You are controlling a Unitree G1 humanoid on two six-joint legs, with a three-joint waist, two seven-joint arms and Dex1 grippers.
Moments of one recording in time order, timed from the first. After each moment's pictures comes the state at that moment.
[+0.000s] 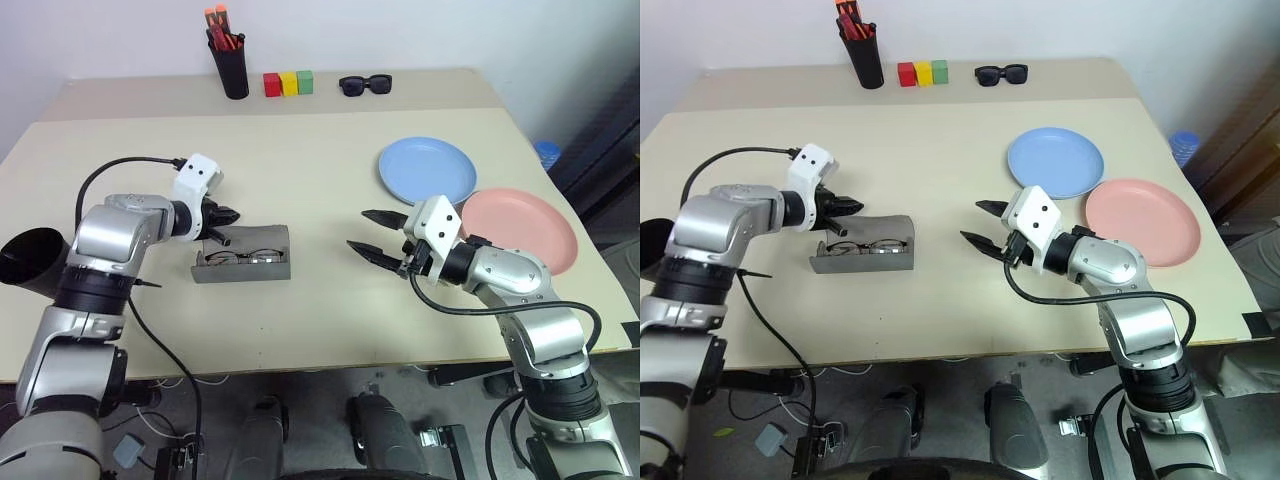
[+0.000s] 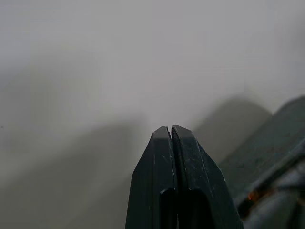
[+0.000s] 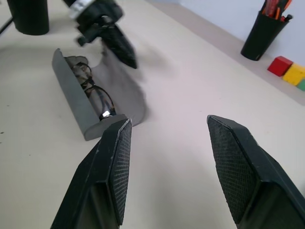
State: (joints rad) left arm -0.72 0.73 -0.12 0.16 -0.31 0.93 -0.76; right arm -0.35 -0.49 0.05 -0.42 0.22 0.45 0.80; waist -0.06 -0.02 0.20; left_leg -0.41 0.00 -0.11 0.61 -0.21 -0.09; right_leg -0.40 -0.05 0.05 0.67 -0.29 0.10
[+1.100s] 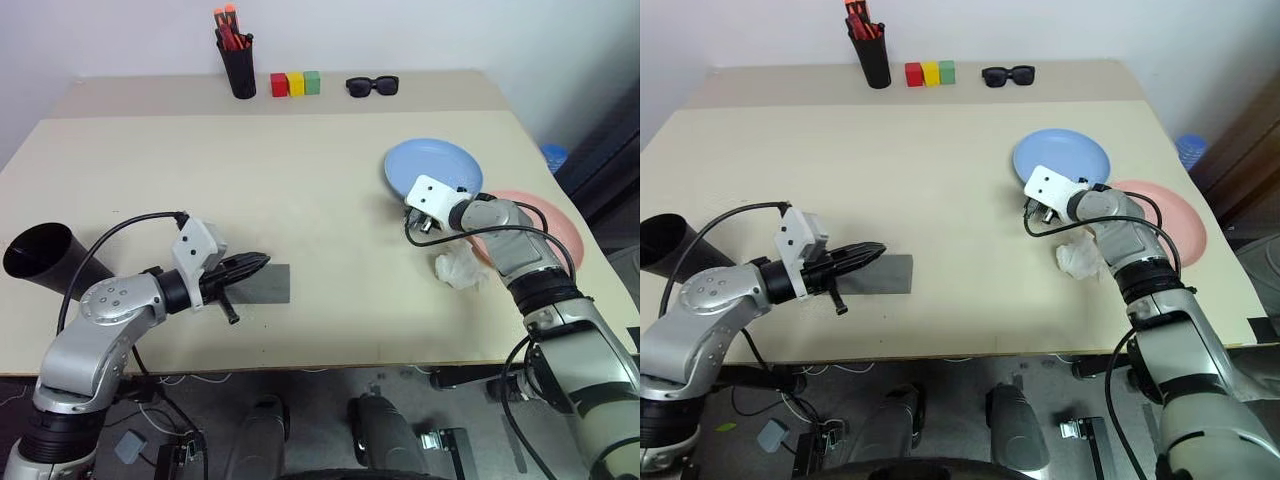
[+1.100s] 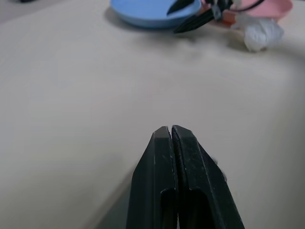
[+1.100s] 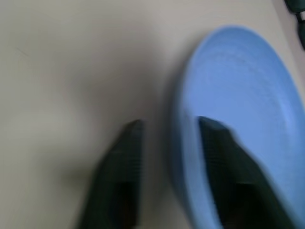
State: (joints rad) left arm -0.14 0.64 0.09 -0.48 -0.46 0.58 -0.76; right arm -0.86 -0.60 0.31 0.73 -0.29 0.00 0.59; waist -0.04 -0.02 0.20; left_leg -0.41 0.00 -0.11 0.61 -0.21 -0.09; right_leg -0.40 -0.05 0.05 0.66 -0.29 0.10
